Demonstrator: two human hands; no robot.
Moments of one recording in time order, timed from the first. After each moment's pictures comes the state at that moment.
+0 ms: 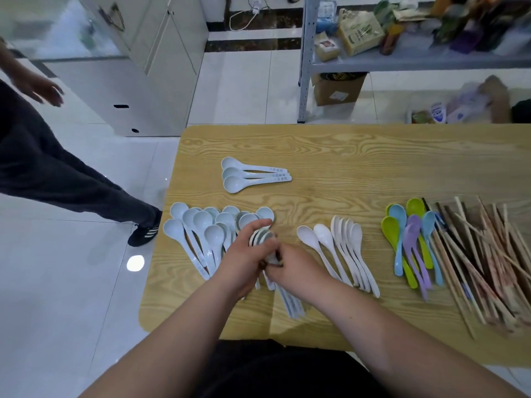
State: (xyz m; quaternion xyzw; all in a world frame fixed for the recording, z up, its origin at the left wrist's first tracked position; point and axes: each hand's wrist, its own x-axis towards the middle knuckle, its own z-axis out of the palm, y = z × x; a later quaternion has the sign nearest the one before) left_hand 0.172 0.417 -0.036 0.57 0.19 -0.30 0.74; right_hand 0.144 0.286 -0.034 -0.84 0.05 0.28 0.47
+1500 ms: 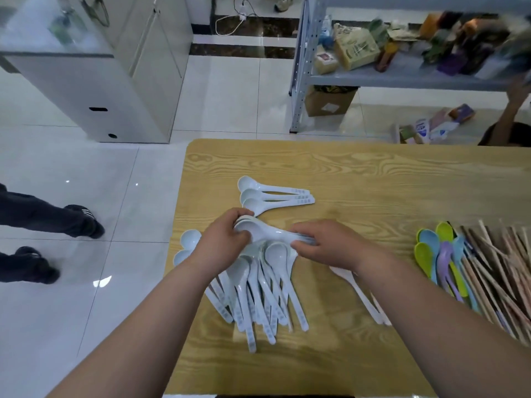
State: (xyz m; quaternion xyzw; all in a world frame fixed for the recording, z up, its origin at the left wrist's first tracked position) left_hand 0.306 0.522 -0.048 0.86 0.00 -0.25 0.44; right_hand 0.266 0.280 -0.044 -0.91 -0.07 0.26 0.30
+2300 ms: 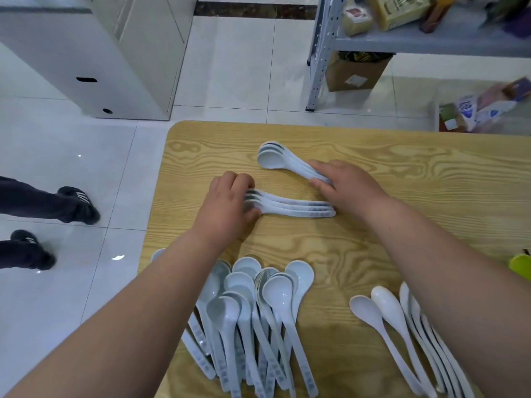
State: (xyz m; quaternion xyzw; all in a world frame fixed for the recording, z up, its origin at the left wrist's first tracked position) left_hand 0.417 0.489 -0.172 0.95 -0.21 -0.03 0.22; right_hand 0.418 0.215 -0.161 -0.96 -0.03 0.15 0.21
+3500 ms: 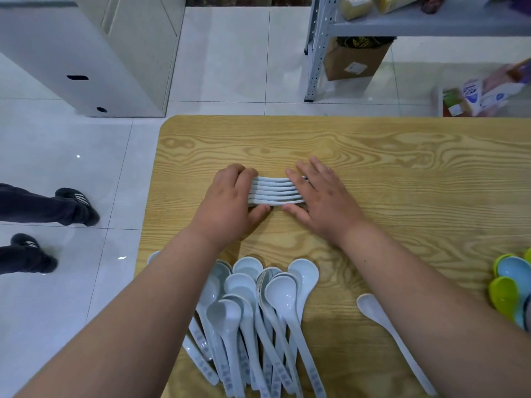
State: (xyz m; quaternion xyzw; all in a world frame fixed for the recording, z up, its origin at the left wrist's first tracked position) left_hand 0.421 0.486 -0.177 0.95 -0.25 -0.04 0.19; right_hand 0.383 0.261 -0.201 -0.98 -0.11 0.07 0.14
